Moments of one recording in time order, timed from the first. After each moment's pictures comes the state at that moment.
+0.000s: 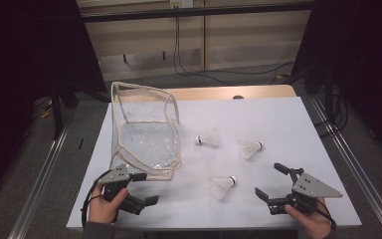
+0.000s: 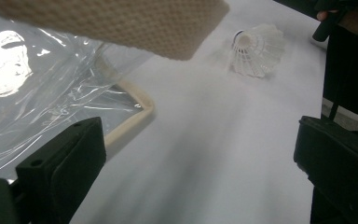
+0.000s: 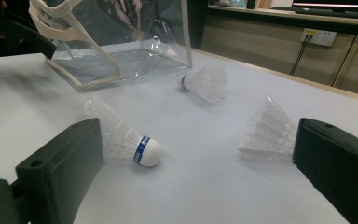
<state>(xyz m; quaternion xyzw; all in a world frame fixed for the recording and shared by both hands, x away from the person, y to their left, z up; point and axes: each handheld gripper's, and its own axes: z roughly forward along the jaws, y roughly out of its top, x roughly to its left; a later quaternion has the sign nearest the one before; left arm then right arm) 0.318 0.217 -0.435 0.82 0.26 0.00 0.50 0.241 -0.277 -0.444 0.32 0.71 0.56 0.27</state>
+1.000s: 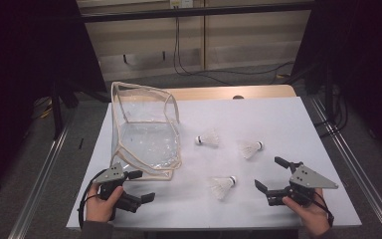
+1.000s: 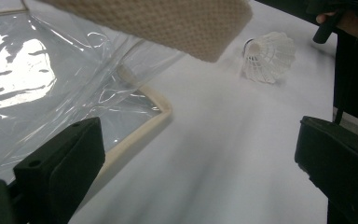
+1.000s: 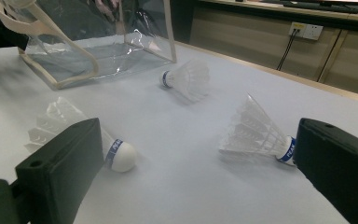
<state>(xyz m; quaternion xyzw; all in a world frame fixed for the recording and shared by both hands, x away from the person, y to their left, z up) 0.322 0.226 -0.437 0.82 0.26 0.02 0.52 0.260 -0.279 -0.442 0.34 0.71 0.54 0.29</state>
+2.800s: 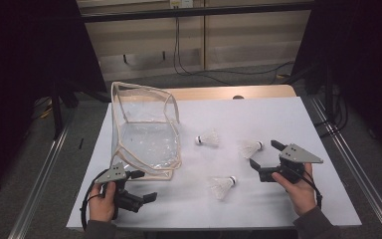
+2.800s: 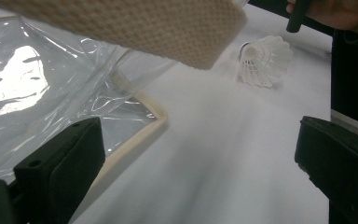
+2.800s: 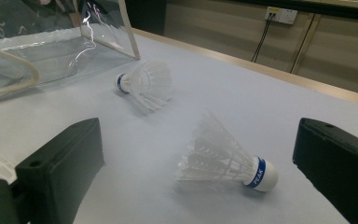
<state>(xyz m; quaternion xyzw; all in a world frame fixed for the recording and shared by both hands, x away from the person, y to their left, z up) 0.323 0.222 -0.438 0.81 0.25 0.02 0.53 0.314 -0.273 -0.436 0.38 0.71 0.51 0.30</state>
